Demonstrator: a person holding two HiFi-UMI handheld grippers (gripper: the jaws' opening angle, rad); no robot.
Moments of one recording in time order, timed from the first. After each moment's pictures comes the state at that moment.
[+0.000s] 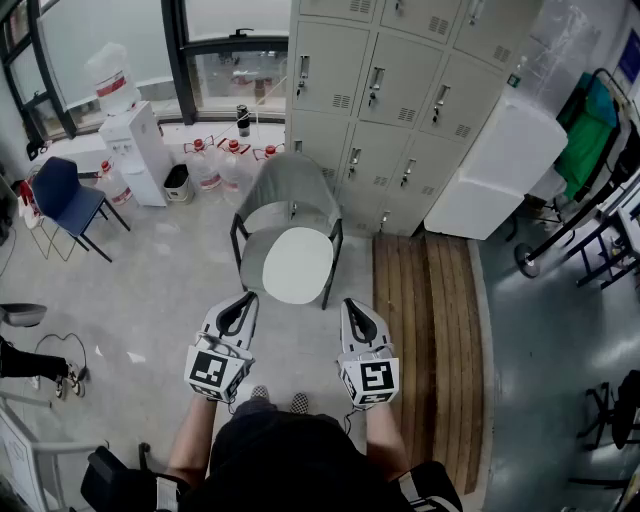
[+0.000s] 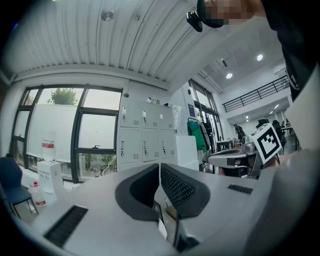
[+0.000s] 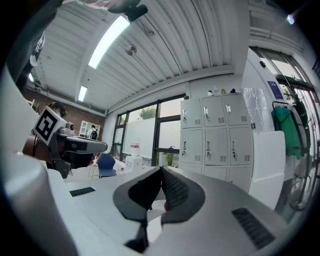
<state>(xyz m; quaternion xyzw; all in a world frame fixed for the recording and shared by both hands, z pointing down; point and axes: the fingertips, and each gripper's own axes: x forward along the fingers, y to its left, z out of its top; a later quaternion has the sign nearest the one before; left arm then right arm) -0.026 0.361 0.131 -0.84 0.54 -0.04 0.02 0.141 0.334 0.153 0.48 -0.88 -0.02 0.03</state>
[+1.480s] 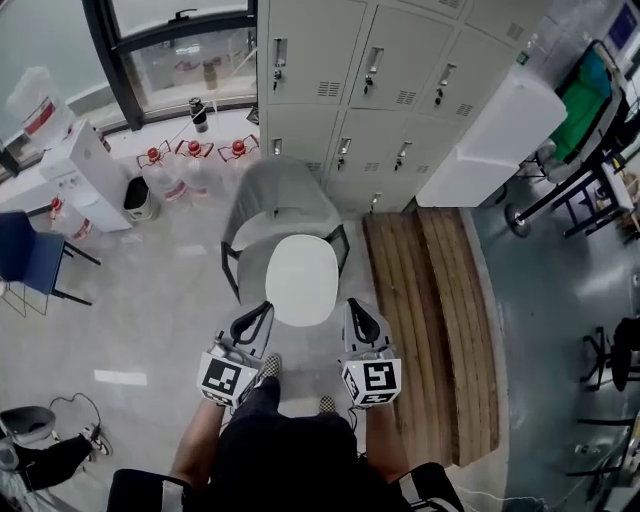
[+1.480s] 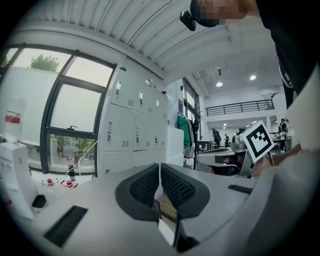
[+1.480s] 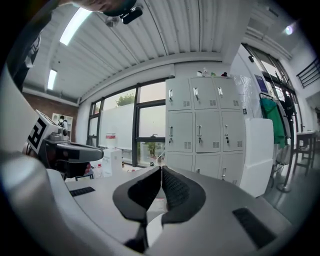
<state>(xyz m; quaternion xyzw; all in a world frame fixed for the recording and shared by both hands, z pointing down) -0.129 0.133 0.186 -0.91 0.40 -0.06 -0.05 0.020 0.131 0.193 0.58 -0.81 0.05 0.07</state>
